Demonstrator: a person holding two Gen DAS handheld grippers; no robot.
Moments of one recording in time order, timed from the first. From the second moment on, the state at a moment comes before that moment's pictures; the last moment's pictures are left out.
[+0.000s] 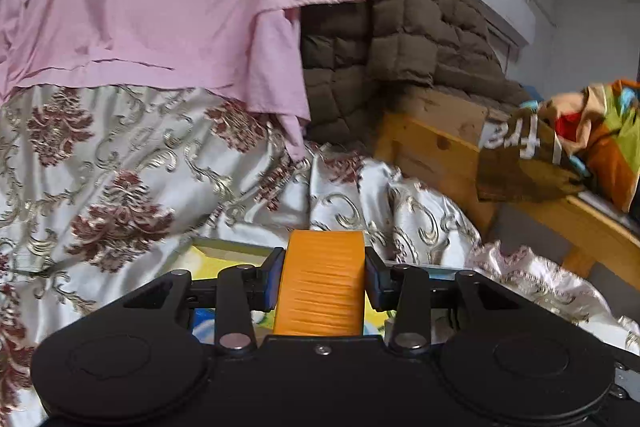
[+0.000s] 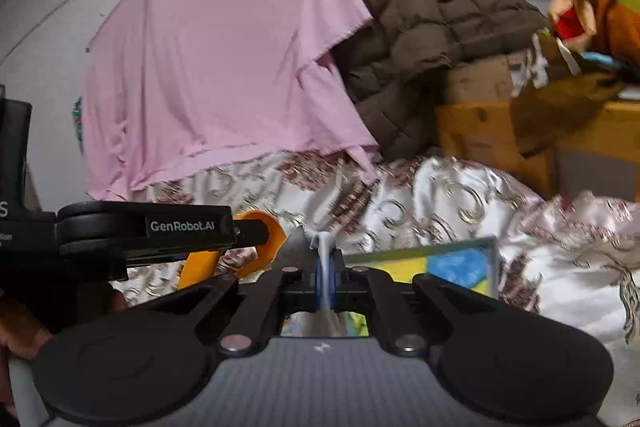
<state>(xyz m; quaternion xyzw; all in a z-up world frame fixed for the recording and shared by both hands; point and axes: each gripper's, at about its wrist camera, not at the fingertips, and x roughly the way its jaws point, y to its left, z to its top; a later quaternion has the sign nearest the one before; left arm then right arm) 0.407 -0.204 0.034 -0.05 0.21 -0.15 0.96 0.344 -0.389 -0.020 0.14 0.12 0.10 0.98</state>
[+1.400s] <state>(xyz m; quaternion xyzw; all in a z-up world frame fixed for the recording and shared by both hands) 0.410 -0.192 -0.004 -0.06 0.25 -0.12 0.96 0.355 -0.386 -0.043 0.11 0.19 0.05 0.98</state>
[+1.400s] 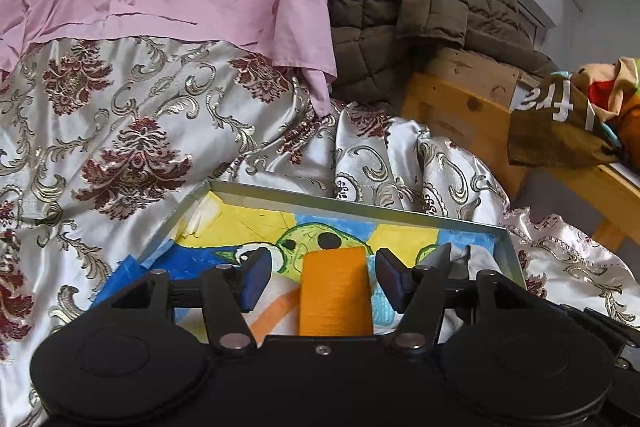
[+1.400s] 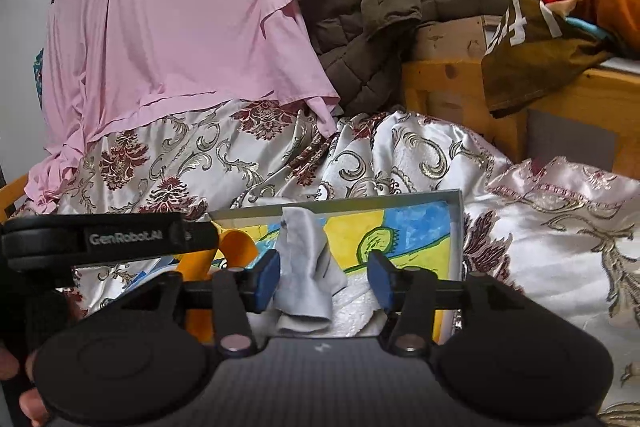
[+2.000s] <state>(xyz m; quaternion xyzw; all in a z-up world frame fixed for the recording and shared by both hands) 0.326 -0.144 0.023 -0.07 0.23 -0.08 0.97 0.291 -0.369 -0.002 0.07 0.18 0.05 0.98</state>
